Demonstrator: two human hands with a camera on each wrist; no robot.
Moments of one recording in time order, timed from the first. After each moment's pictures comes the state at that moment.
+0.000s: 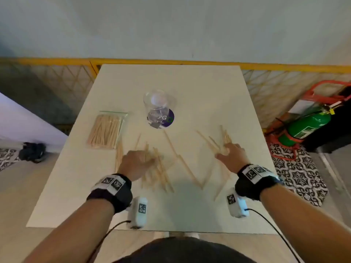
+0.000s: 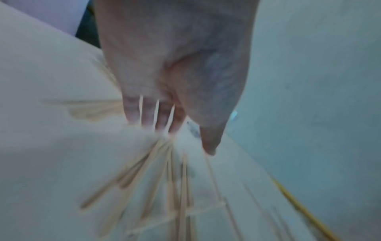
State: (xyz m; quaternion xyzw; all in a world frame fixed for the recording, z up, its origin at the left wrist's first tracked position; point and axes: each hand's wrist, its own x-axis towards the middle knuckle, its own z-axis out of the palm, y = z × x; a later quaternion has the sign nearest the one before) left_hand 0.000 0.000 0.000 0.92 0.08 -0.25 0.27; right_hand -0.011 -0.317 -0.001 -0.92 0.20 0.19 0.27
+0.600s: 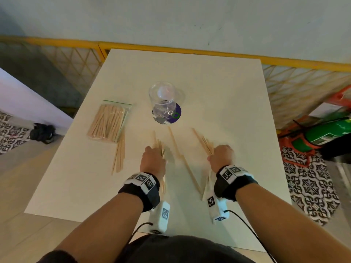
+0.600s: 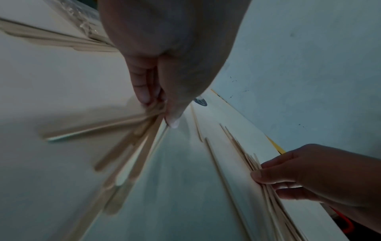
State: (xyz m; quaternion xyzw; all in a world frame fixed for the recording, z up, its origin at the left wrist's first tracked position) left_hand 0.014 -0.067 -0.028 0.94 0.16 -0.20 0.21; right_hand 0.037 -0.273 -0.043 -0.96 0.16 0.20 0.10
